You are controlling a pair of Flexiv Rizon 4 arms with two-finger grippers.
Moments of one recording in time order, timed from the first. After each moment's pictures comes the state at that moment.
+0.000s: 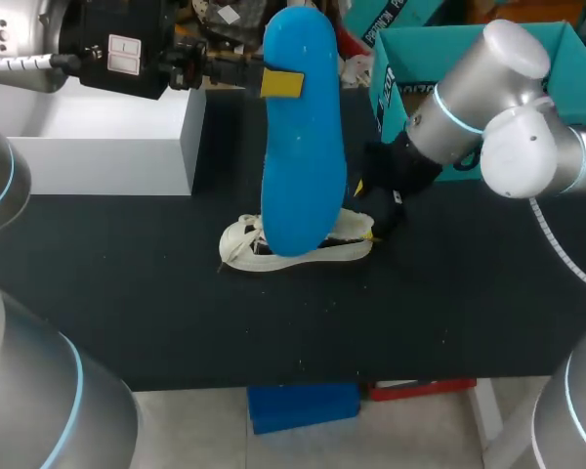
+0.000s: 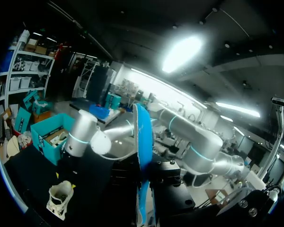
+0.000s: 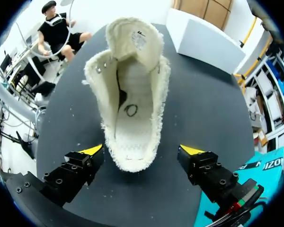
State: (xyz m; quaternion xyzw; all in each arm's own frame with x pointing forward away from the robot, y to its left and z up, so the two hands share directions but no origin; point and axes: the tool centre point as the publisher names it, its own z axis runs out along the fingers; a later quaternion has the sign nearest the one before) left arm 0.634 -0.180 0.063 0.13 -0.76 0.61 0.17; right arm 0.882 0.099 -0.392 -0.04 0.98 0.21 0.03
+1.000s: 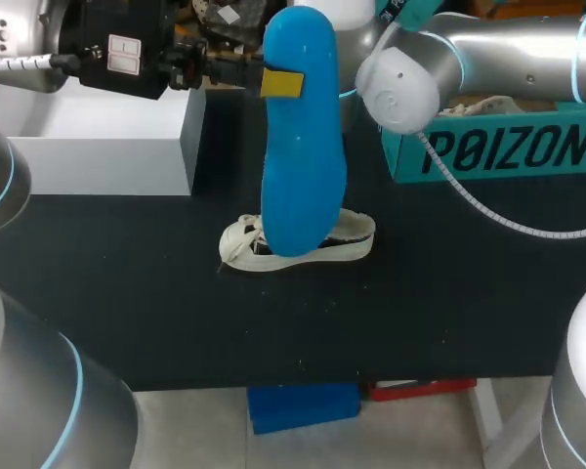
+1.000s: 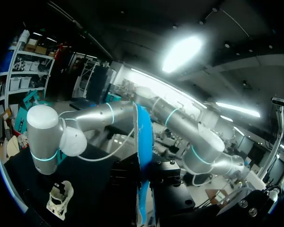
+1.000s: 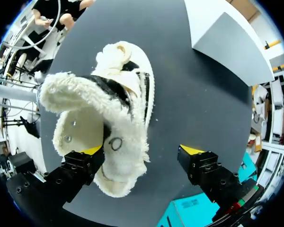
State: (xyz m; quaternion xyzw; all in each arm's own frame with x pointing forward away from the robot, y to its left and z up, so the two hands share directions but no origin) left arm 0.633 -0.180 0.063 0.13 -0.76 0.61 0.17; right arm 0.904 0.184 -0.376 -0.08 1.00 0.01 0.02
